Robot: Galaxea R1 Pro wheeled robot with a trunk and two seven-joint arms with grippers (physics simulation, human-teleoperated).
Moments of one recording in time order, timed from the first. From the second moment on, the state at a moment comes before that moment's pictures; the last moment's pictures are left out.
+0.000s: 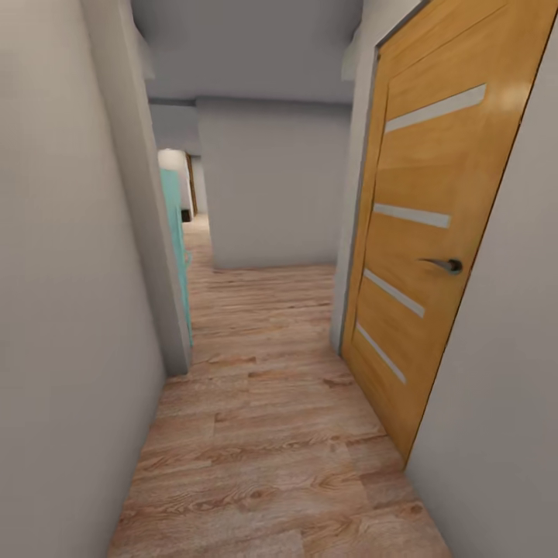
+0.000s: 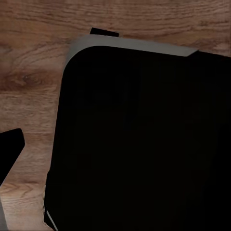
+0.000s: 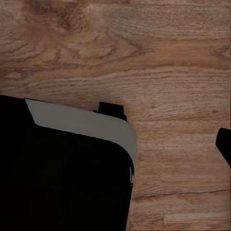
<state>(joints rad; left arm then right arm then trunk) 0.00 -0.01 0.01 -0.07 0.18 -0.06 0.00 -0.13 0.00 0.20 0.02 -0.01 -0.18 -0.06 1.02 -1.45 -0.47</state>
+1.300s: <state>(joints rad) 0.00 -0.01 0.01 -0.07 0.18 -0.06 0.00 -0.13 -0.01 0.21 0.02 0.00 -0.17 -0.05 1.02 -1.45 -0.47</state>
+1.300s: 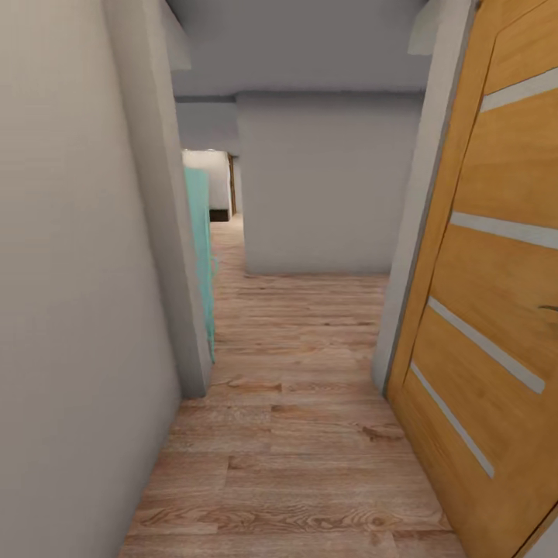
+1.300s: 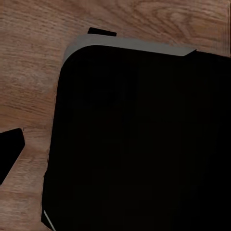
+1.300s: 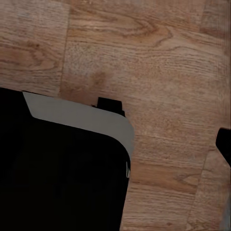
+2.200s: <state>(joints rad) 0.00 -0.01 0.01 -0.07 0.19 -0.05 0.00 -0.13 -0.01 0.21 0.02 0.00 -0.18 -0.05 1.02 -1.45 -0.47</state>
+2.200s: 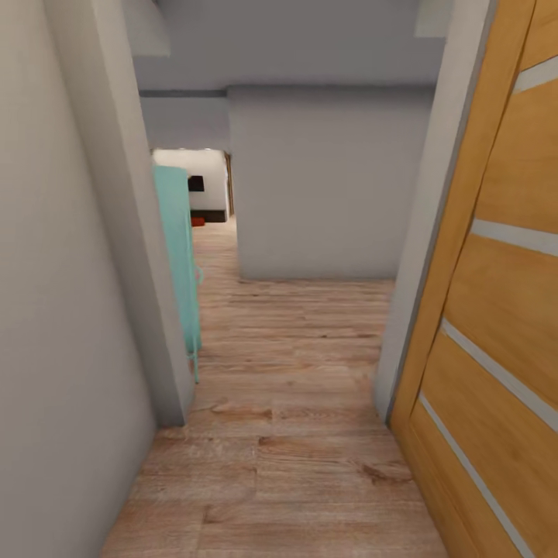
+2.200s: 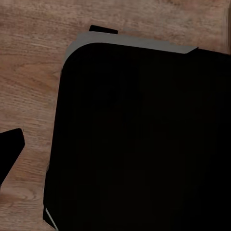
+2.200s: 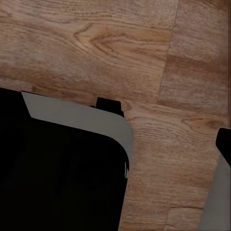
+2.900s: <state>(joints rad) 0.00 -0.01 0.01 -0.07 0.19 -0.05 0.00 -0.13 -0.01 0.21 0.02 0.00 -0.17 -0.05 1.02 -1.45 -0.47</state>
